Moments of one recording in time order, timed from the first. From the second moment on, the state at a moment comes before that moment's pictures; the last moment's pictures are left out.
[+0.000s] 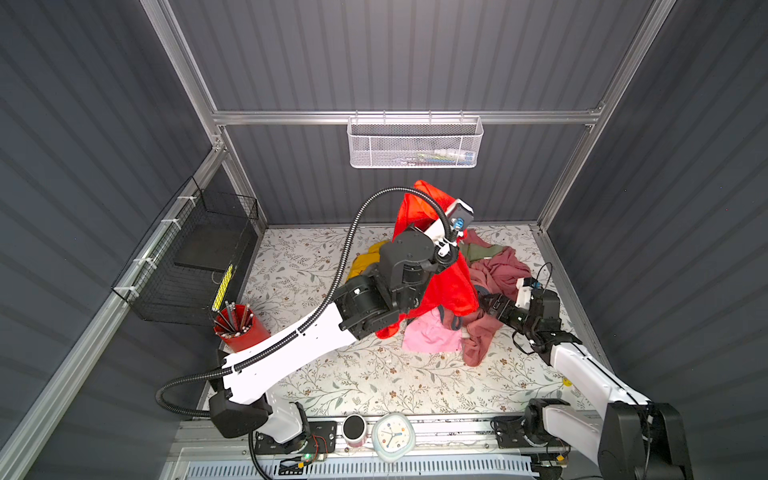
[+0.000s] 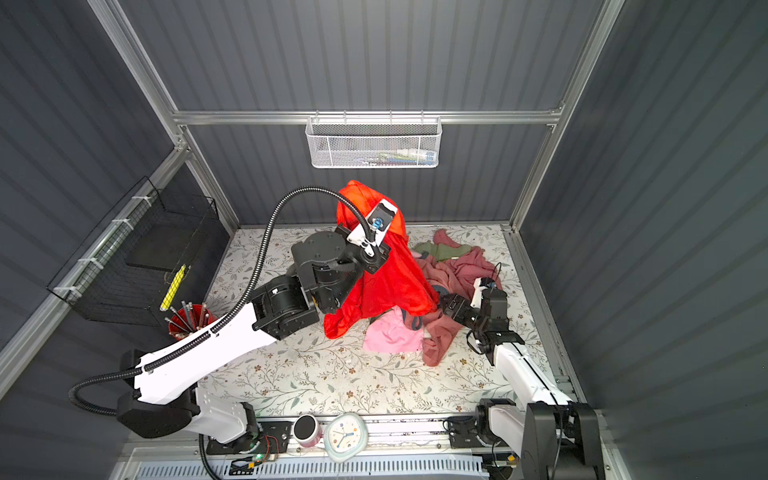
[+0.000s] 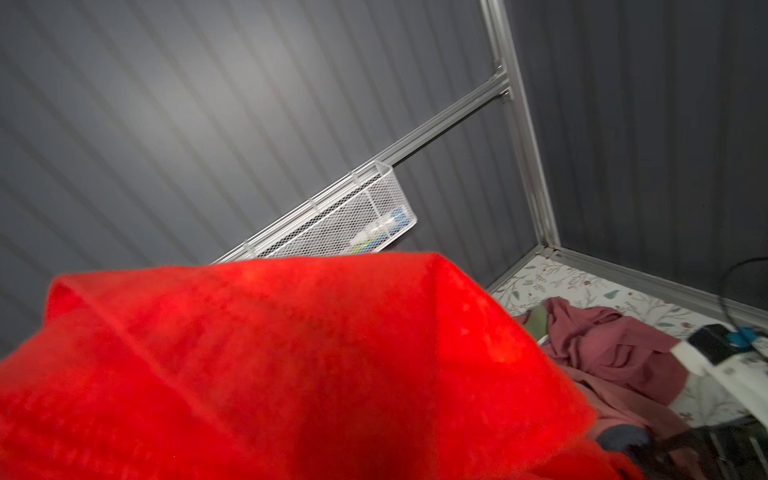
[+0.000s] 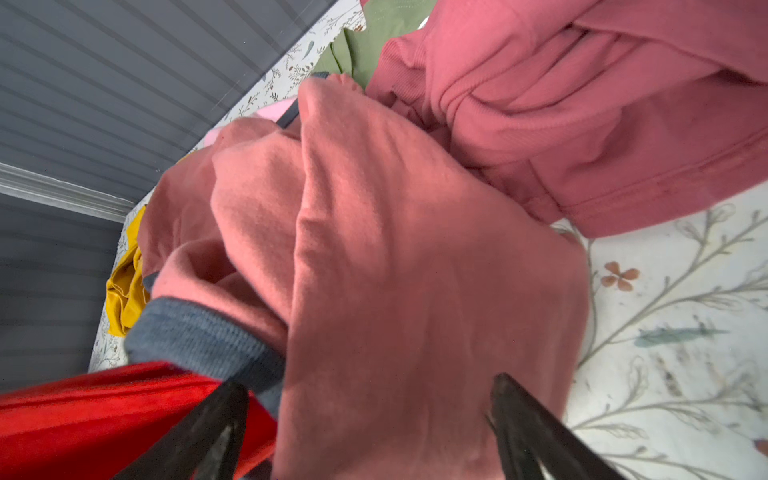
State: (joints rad) left arm -1.10 1.50 1.76 -0.26 -0.70 0.47; right arm 0.00 1.08 0.44 0.01 -0.31 0.52
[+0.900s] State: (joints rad) left arm -0.92 1.42 1.92 -0.25 -0.78 0.66; right arm 0.07 1.06 0.49 -0.07 -0.28 0.46
